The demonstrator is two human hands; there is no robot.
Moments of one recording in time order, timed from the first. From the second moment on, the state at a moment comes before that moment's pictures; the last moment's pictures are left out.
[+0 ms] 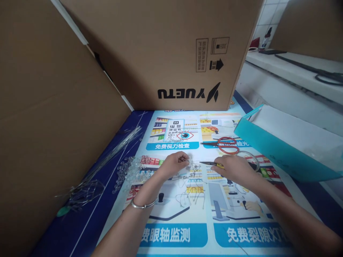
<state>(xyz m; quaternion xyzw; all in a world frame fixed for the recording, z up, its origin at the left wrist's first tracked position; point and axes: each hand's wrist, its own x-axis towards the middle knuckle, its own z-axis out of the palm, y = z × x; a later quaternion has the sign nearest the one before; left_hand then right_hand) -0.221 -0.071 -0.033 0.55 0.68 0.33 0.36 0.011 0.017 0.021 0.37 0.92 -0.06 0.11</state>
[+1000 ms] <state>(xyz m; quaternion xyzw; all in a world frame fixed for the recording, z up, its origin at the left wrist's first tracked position) -0.221 -0.071 -0.025 0.61 0.66 0.29 0.34 0.012 0.009 0.018 0.37 0.93 -0.03 0.05</state>
